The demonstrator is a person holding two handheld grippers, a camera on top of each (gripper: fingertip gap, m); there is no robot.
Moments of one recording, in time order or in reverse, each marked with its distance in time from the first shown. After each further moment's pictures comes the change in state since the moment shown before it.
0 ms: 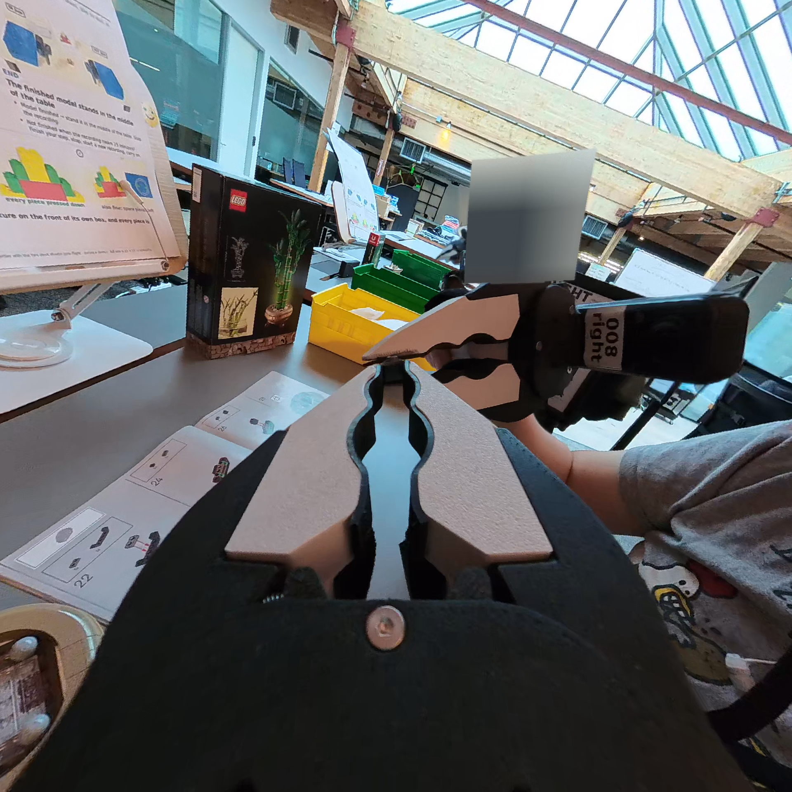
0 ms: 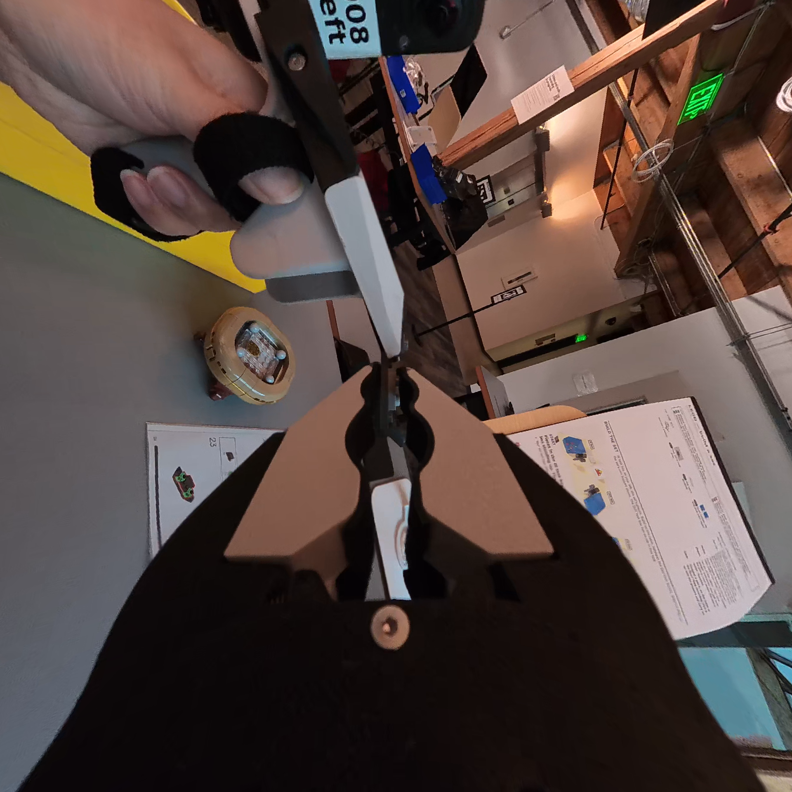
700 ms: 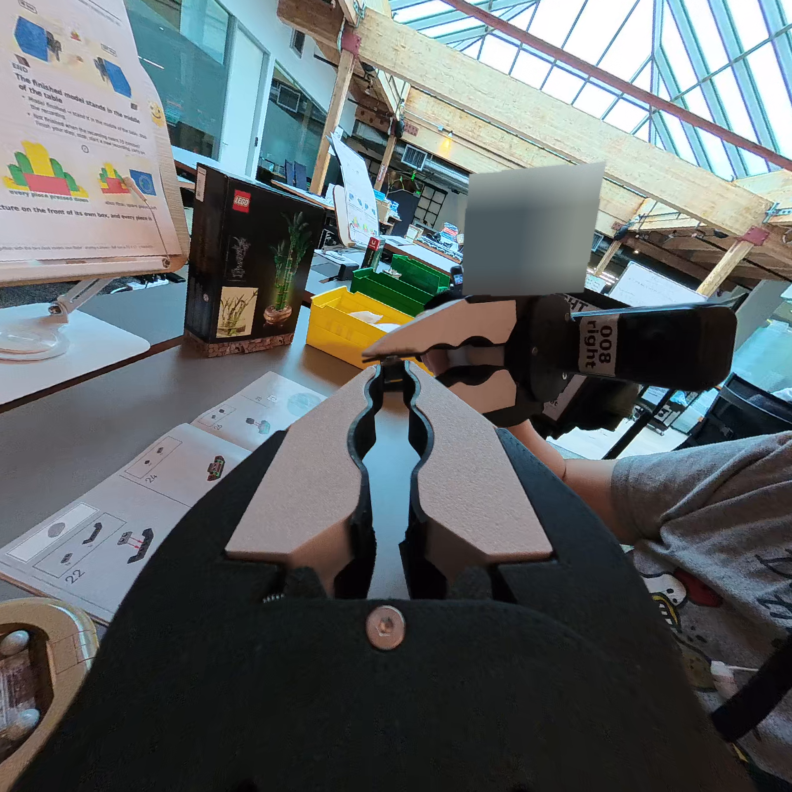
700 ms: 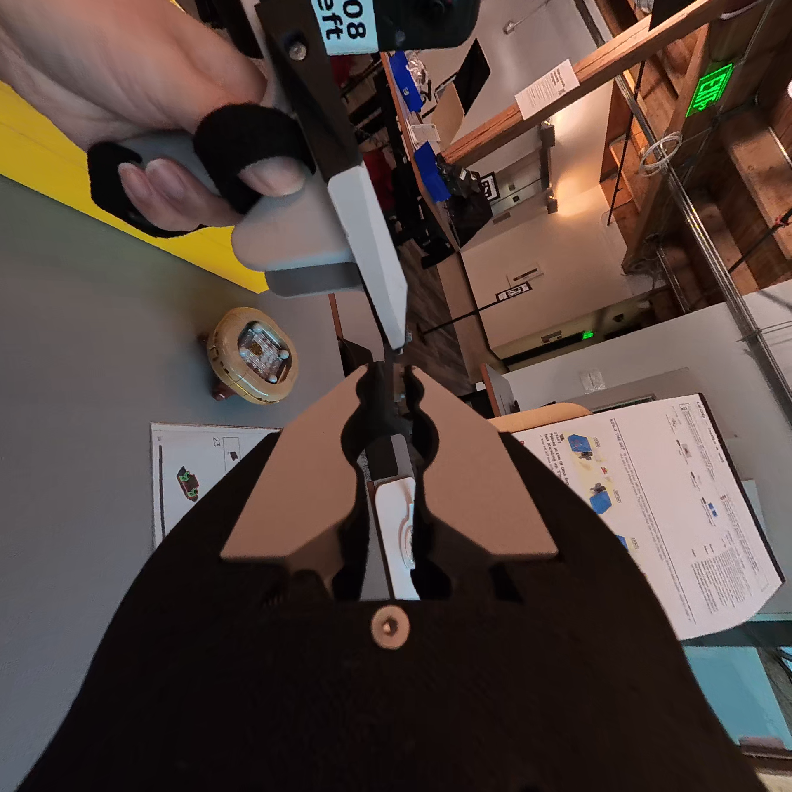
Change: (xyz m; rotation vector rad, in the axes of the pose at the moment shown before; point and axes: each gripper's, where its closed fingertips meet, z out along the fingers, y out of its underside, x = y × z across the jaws) left arm -0.001 -0.003 -0.002 0.012 -0.003 -0.032; right arm 0.000 0.001 0.000 -0.005 -0.009 0.013
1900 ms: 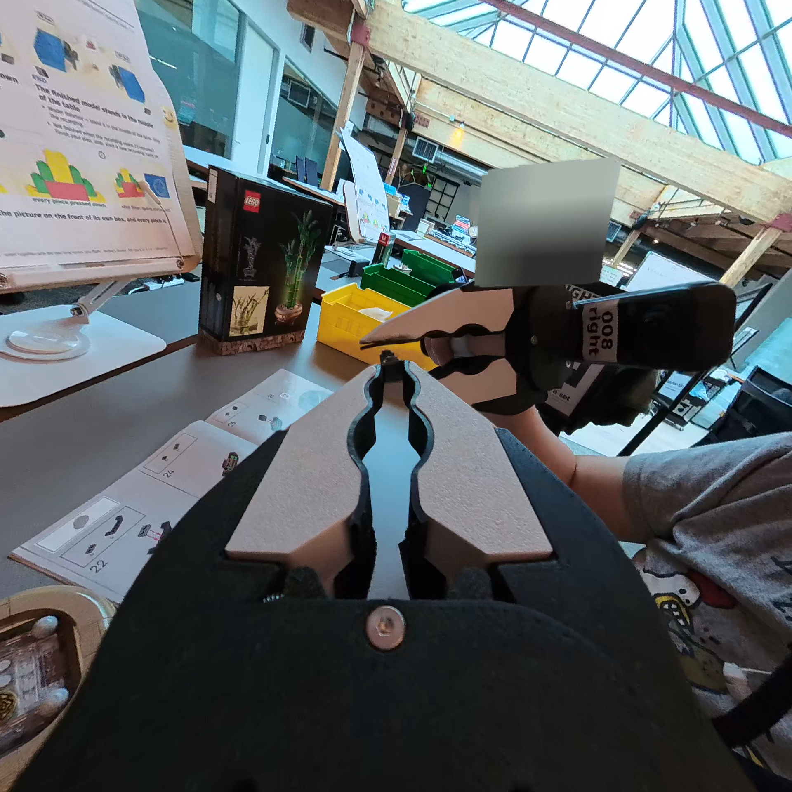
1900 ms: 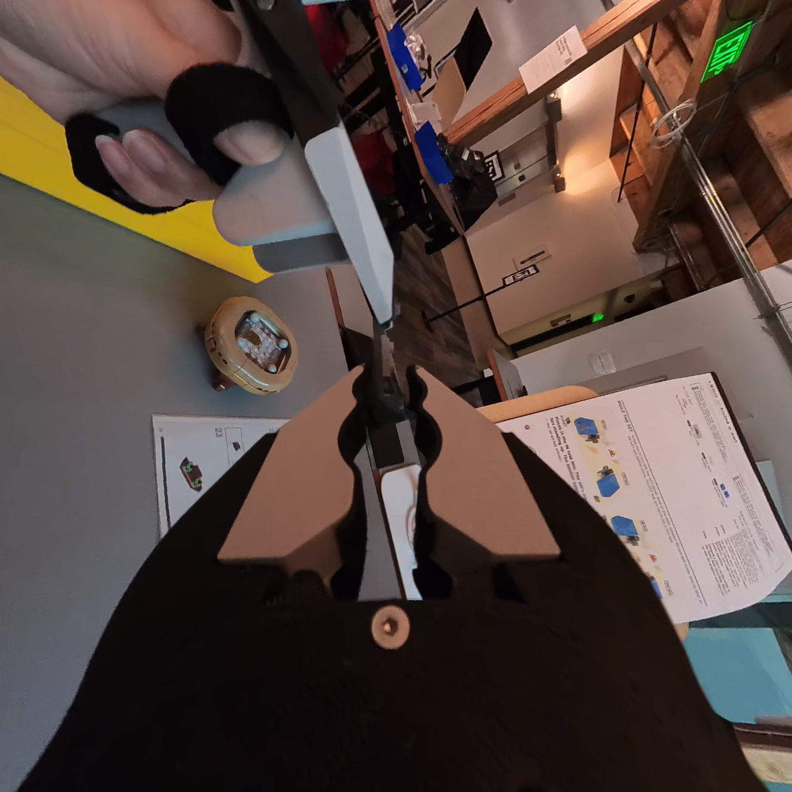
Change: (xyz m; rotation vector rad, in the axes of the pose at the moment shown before) left arm -0.002 -0.001 -0.003 -0.014 -0.028 0.023; right arm 0.005 0.009 -0.001 -0.030 -0.006 0.037
